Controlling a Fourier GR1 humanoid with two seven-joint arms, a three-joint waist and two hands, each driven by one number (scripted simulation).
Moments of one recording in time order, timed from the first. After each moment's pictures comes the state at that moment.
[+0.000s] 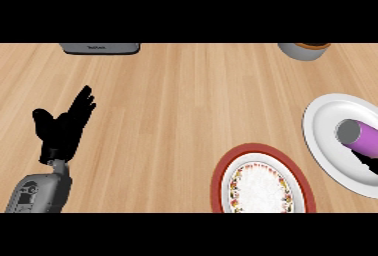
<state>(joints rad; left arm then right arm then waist) -0.20 0.20 0.08 -1.40 0.02 0.01 0.18 -0.08 -0.48 -0.40 -1.41 0.57 0.03 -0.36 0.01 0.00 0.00</state>
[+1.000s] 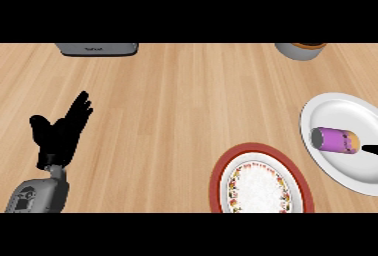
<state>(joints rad) -0.17 0.20 0.10 -1.39 0.02 0.00 0.16 -0.34 -0.59 -0.47 -0.88 0.36 0.29 -0.83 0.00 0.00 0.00</state>
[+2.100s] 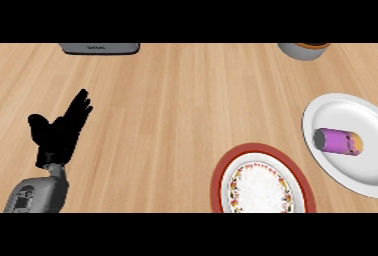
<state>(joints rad) -0.18 0.20 0.11 -1.40 0.01 -0.02 0.15 -0.29 -0.79 -0.55 -0.74 -0.01 0.65 -0.55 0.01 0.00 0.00</state>
